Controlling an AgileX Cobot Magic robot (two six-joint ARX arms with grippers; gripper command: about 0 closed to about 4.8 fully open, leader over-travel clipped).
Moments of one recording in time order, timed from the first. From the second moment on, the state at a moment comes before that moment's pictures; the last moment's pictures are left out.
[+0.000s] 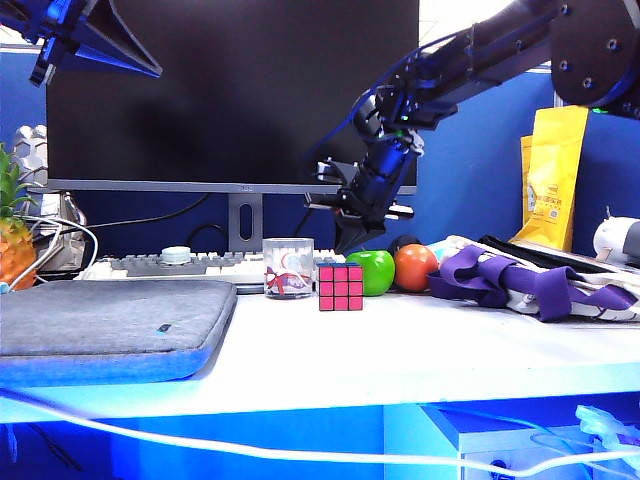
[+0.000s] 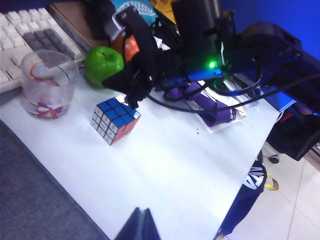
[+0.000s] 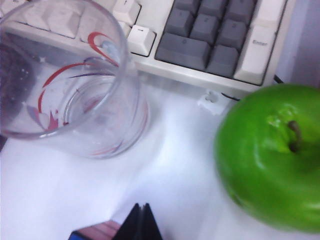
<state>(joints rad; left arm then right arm) -0.03 1.49 1.32 -0.41 0.85 0.04 0.37 2.70 2.73 -0.79 -0.16 0.00</state>
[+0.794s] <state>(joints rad) -0.03 1.49 1.32 -0.41 0.83 0.05 0.37 2.71 2.74 -0.90 -0.22 0.02</state>
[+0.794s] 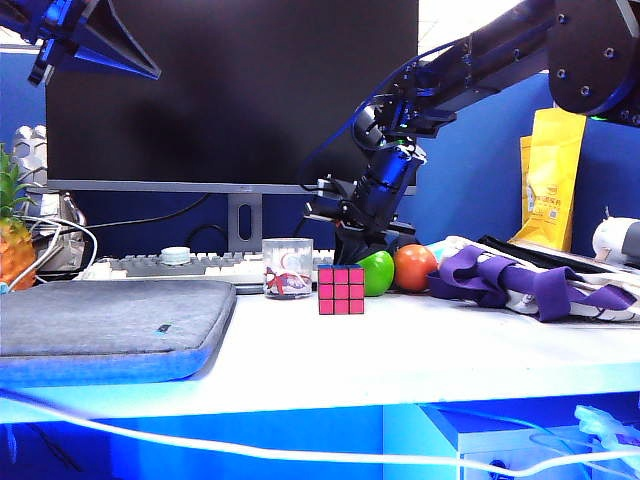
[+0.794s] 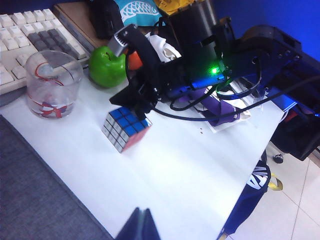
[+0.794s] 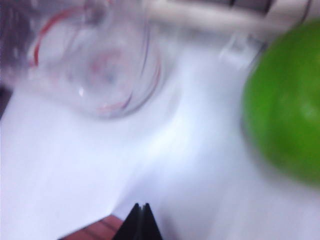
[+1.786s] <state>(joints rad) -0.03 1.30 1.32 -0.49 0.65 0.16 0.39 2.43 2.92 -1.03 -0.10 -0.03</state>
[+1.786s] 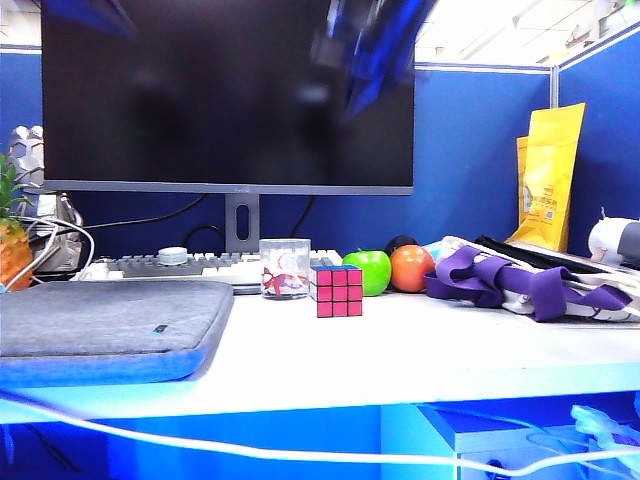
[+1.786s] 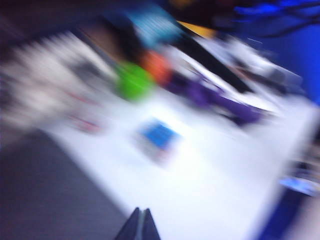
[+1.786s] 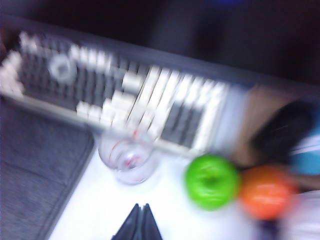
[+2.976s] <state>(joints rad) -0.04 0.68 0.89 -0.21 0.46 -0.02 0.47 1.76 2.25 -0.98 0.18 -0.09</state>
